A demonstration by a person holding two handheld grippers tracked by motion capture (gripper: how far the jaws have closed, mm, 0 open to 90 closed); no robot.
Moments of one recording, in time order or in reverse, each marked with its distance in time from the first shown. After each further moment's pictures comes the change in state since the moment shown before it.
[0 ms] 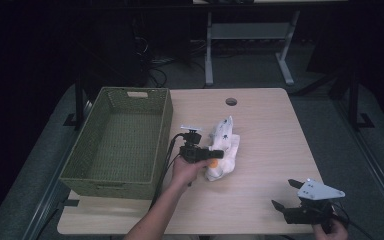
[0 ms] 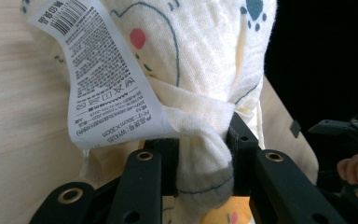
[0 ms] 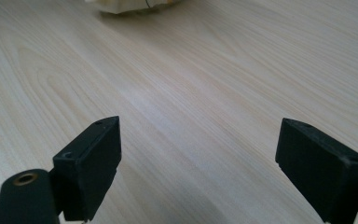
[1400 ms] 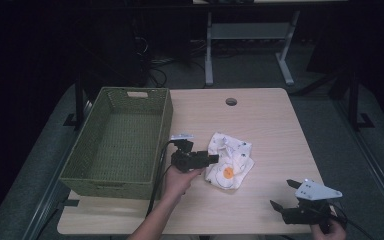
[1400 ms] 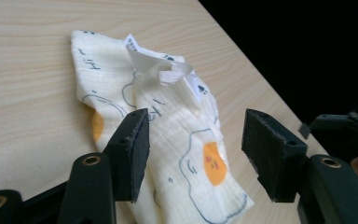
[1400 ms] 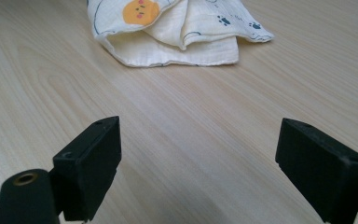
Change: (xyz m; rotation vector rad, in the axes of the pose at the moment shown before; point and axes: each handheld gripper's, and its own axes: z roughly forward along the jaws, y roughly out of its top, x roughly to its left) left arm -0.012 -0.026 -0.033 -0.119 0.042 0.106; right arm 0.003 0.002 0.003 0.009 -0.003 -0.005
